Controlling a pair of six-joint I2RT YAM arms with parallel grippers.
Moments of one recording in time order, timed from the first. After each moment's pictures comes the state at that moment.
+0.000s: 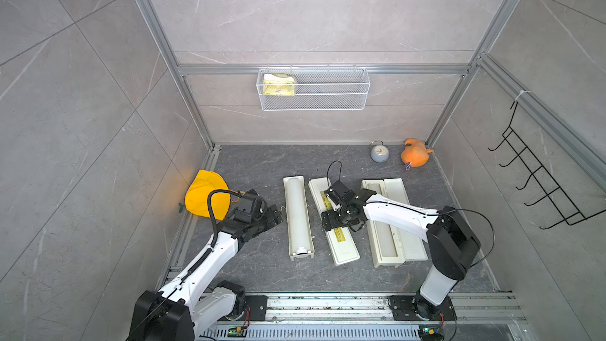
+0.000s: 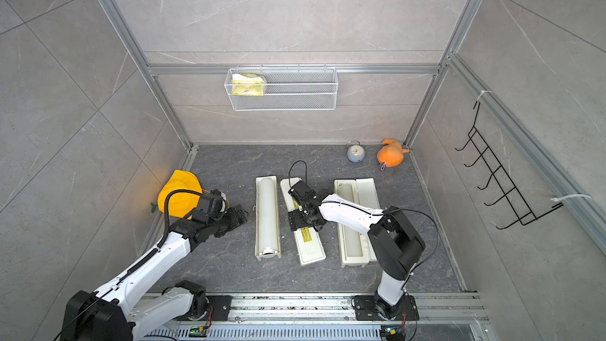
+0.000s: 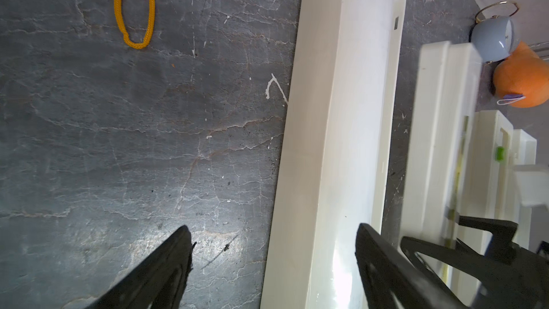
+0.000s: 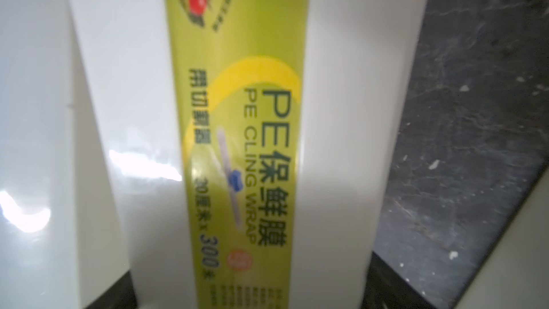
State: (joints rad) left arm -0.33 1.05 0.64 -0.48 0.15 -0.73; right arm 0.76 1.72 1.23 -0.70 -0.05 0.49
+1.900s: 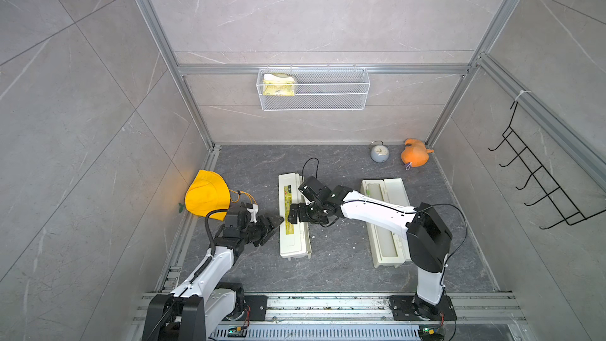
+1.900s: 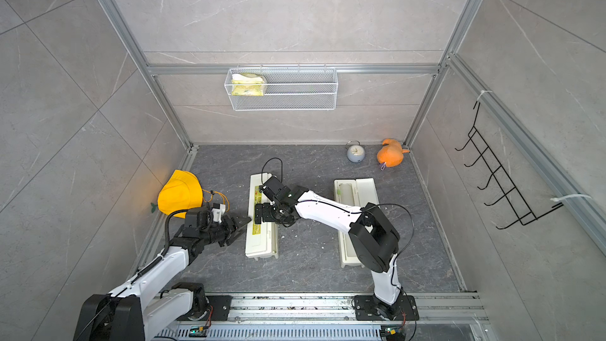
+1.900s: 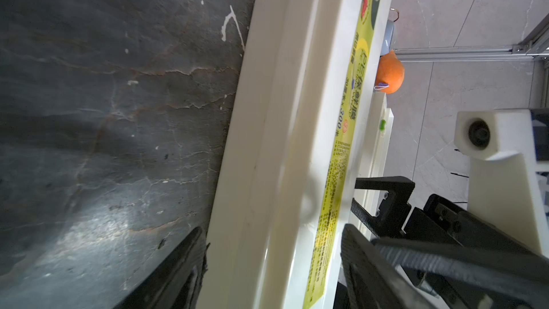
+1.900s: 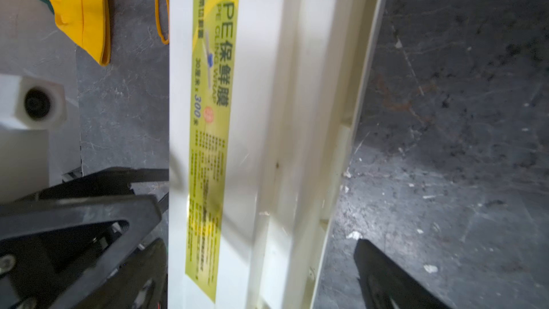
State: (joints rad) left arm -0.13 1.04 0.37 -0.09 0.67 -0.87; right arm 0.91 1.89 1.47 -0.59 -0.20 0.76
